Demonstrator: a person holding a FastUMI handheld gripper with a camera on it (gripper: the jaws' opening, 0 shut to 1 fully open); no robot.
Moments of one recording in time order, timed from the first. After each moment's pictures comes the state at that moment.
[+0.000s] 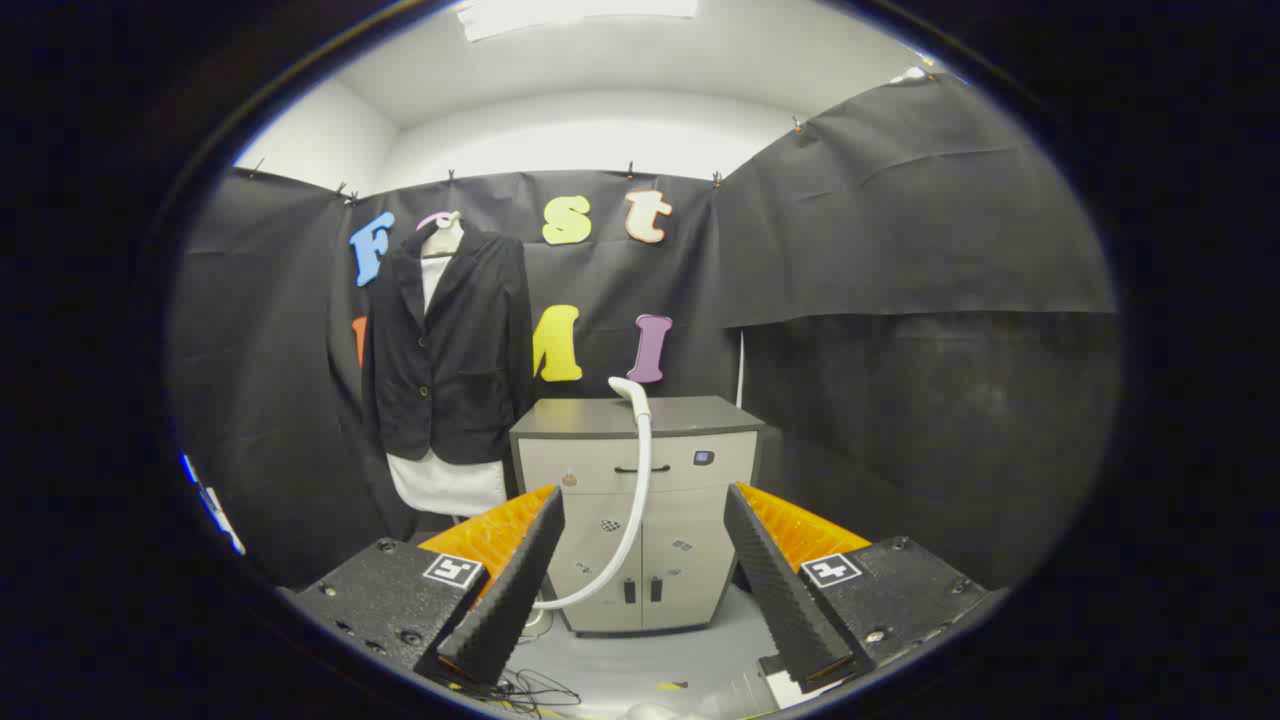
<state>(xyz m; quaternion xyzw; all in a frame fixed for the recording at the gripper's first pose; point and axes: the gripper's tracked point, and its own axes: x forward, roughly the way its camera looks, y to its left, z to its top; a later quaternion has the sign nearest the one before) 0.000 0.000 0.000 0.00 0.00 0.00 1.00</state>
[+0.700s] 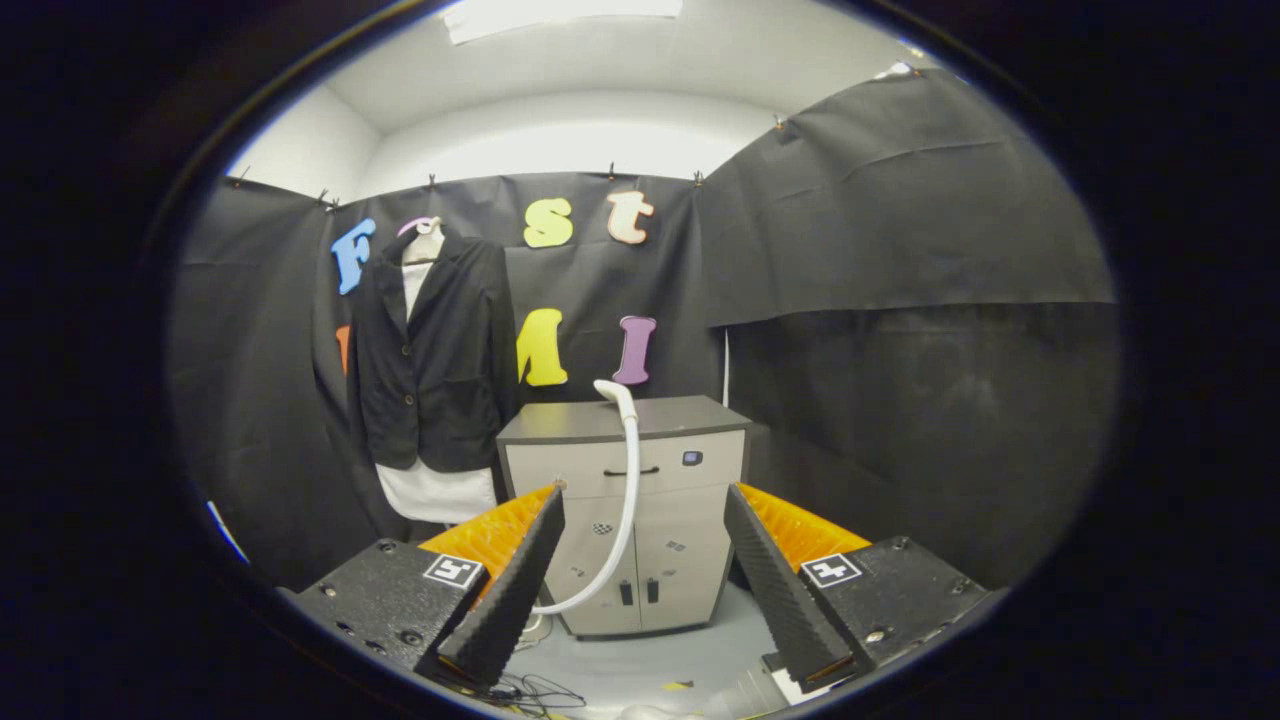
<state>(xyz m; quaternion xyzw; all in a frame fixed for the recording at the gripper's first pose) 0.005 -0.006 0.001 0.01 0.00 -0.02 1.00</state>
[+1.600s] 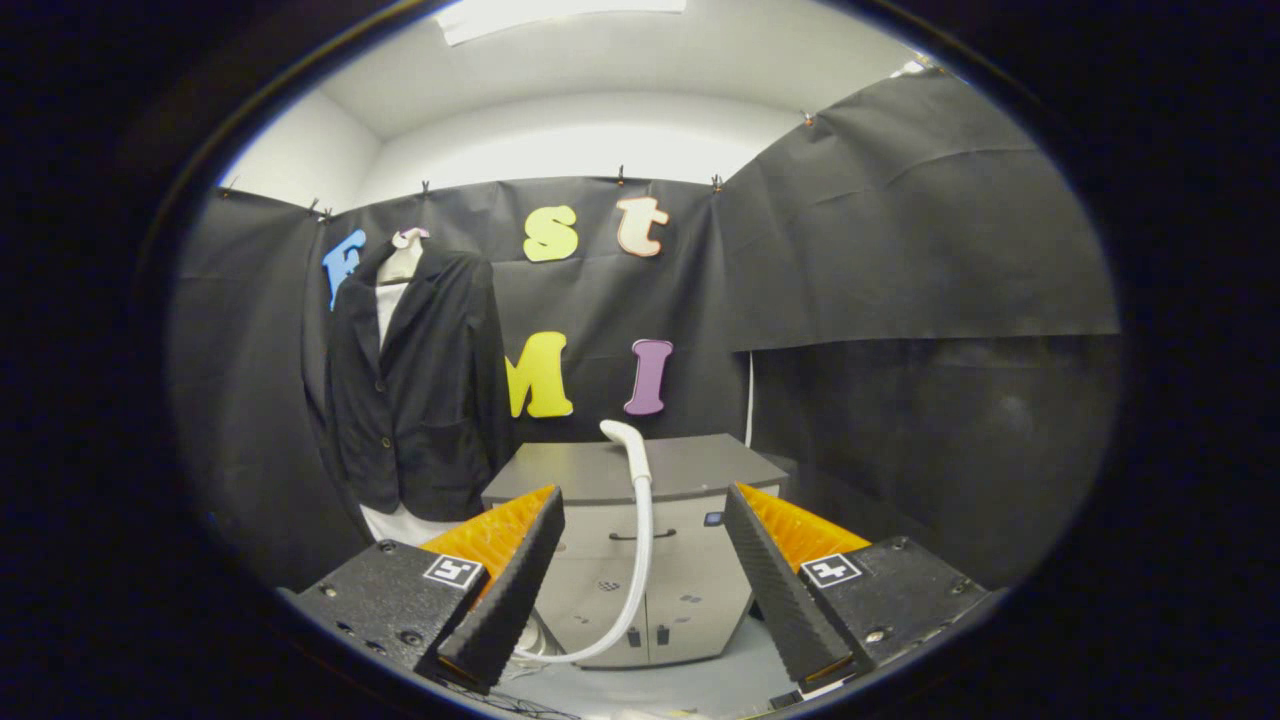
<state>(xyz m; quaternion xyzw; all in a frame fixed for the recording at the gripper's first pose) 0.168 0.000 0.092 0.02 -0.02 0.01 1.00</state>
